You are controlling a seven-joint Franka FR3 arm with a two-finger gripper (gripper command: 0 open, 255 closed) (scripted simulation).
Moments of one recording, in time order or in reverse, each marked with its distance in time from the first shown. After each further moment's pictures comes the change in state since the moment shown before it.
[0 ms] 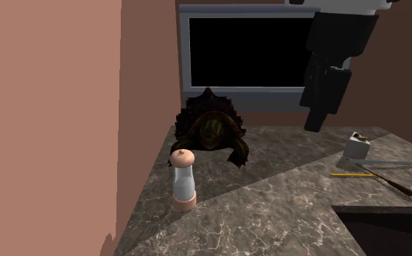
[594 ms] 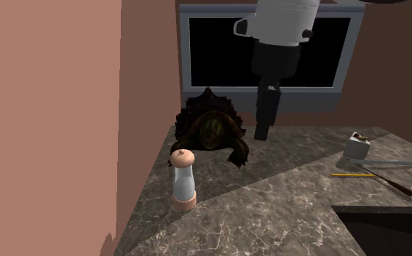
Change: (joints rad) arm 0.006 0.239 -0.066 0.070 0.005 0.173 -0.094
